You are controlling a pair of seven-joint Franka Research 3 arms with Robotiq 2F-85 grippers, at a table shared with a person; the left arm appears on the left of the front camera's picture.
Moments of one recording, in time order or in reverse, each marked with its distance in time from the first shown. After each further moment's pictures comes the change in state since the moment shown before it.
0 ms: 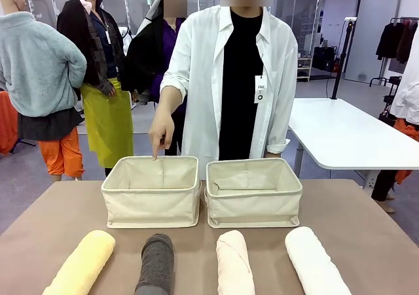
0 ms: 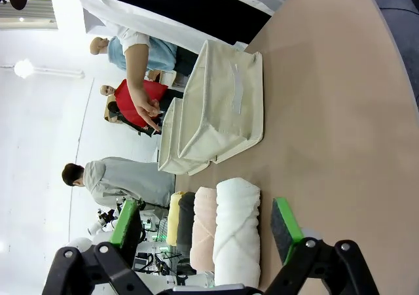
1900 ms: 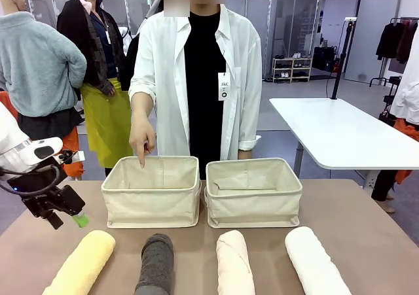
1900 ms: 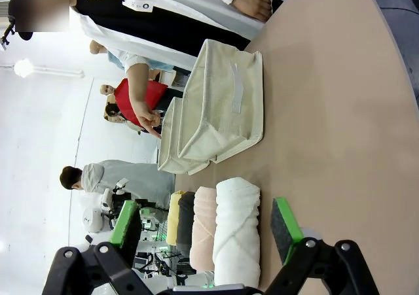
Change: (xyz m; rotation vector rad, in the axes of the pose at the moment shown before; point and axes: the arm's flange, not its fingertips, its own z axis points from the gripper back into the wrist) left arm -0.059 -0.116 -0.281 0.808 0.827 -0.273; right arm 0.000 0.000 -0.001 -0.001 0.002 0.000
